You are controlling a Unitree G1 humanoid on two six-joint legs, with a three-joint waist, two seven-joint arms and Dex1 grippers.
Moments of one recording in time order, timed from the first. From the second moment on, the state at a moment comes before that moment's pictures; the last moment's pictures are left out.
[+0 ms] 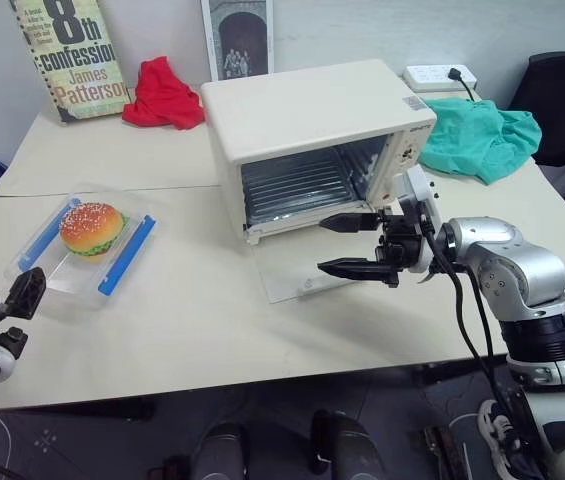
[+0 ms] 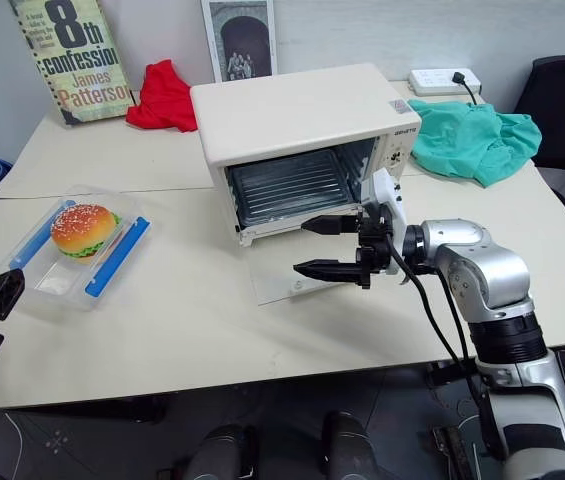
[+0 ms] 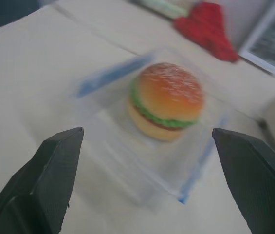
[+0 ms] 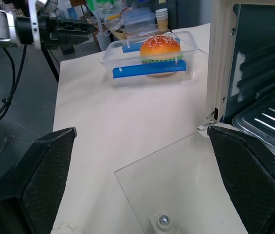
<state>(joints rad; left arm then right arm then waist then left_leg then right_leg) -0.03 0.37 1.14 -0.63 -1.30 1.21 0.53 -0.67 -0.62 0.07 -0.03 0.65 0.60 1.19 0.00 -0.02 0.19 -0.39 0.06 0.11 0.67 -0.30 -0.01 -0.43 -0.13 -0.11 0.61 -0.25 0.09</state>
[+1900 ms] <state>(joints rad) -0.15 1.17 0.45 -0.42 -1.48 1.25 -0.14 -0.30 -0.90 -0.25 -0.23 0.79 0.72 1.15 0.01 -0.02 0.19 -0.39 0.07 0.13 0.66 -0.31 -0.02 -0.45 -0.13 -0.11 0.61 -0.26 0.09</state>
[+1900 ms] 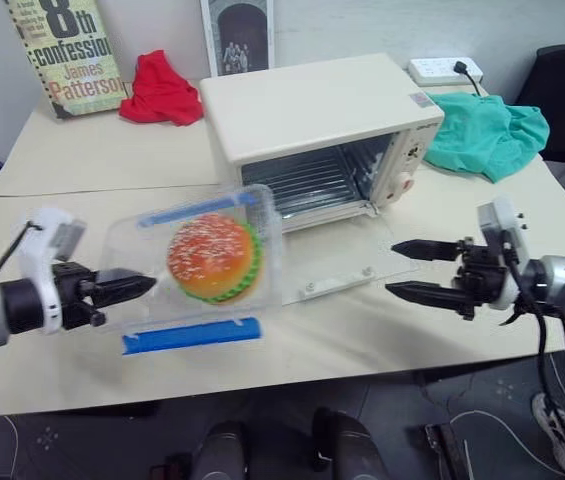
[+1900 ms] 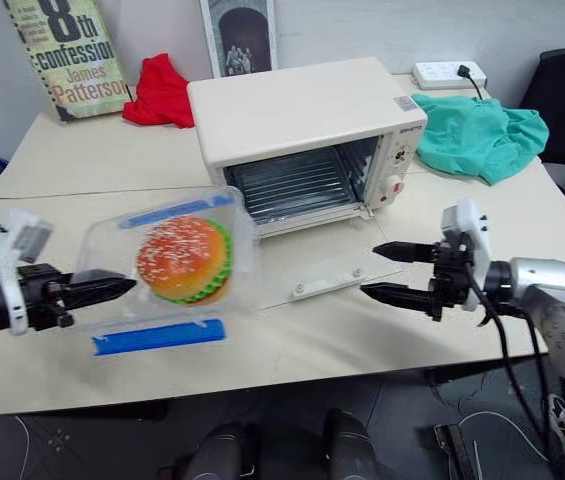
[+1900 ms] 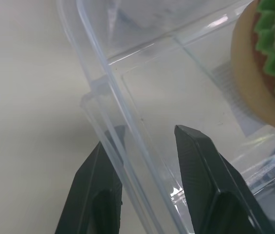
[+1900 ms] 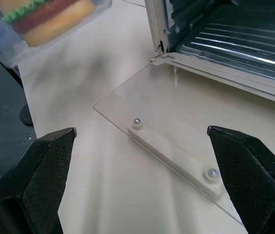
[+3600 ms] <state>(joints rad) -0.98 0.42 -0.01 0.18 -1.49 1.40 0.62 -0.05 -0.87 -0.40 -0.44 0.83 0.67 0.98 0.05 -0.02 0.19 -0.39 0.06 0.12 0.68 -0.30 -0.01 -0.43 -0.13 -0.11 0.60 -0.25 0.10</state>
